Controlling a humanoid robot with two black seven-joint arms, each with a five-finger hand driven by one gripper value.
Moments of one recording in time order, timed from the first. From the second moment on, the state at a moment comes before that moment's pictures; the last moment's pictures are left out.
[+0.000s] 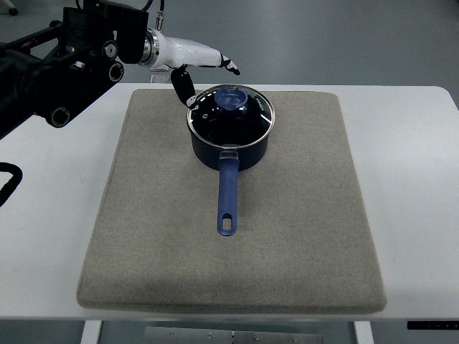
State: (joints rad) left arm -1.26 0.31 -0.54 -0.87 1.81 -0.57 -0.16; right arm 0.04 0.00 -0.05 0.19 0.00 -0.01 0.07
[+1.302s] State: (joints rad) left arm -1.27 0.24 -0.54 -0.88 1.85 -0.57 -0.15; right arm 0.04 0.00 -0.05 0.19 0.00 -0.01 0.07
